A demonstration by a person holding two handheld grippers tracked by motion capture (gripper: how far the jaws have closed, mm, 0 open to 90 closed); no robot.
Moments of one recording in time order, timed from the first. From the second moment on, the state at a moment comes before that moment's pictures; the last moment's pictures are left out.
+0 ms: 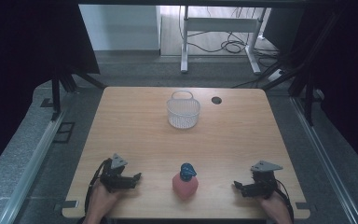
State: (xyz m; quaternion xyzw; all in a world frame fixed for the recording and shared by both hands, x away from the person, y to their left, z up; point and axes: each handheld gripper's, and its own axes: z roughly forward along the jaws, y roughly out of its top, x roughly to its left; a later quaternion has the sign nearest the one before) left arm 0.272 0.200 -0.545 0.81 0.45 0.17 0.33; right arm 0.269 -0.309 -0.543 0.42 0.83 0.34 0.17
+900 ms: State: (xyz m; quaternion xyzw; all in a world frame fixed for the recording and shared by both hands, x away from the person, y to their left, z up) left arm 0.272 0.200 -0.545 0.81 0.45 0.16 0.33; right arm 0.269 -0.309 -0.542 0.42 0.83 0.34 0.17
